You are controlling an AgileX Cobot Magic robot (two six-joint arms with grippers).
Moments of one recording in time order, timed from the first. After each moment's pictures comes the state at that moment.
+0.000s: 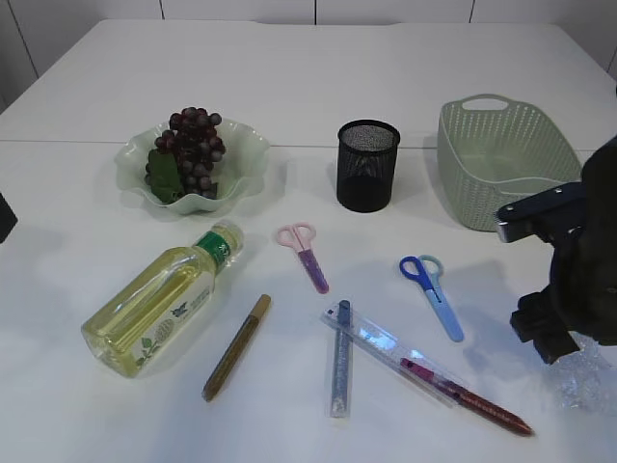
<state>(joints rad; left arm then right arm) -0.24 1.32 -1.14 -0.10 1.14 0.02 0.27 1.66 -0.88 -0.33 0.82 0.26</state>
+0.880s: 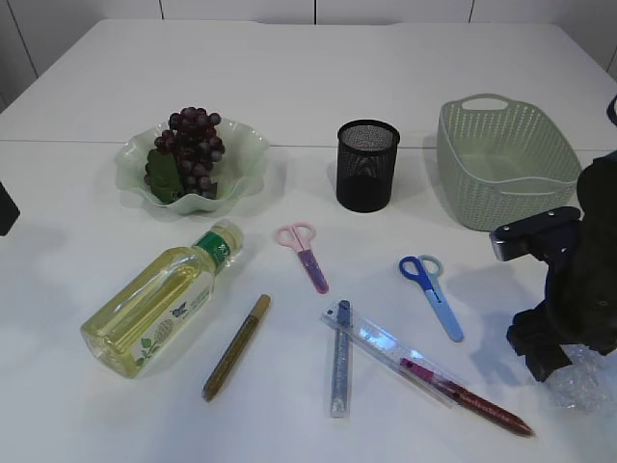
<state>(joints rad) -0.24 1.32 -1.14 -0.10 1.11 0.02 0.22 1.76 -0.88 -0.23 0.75 0.12</state>
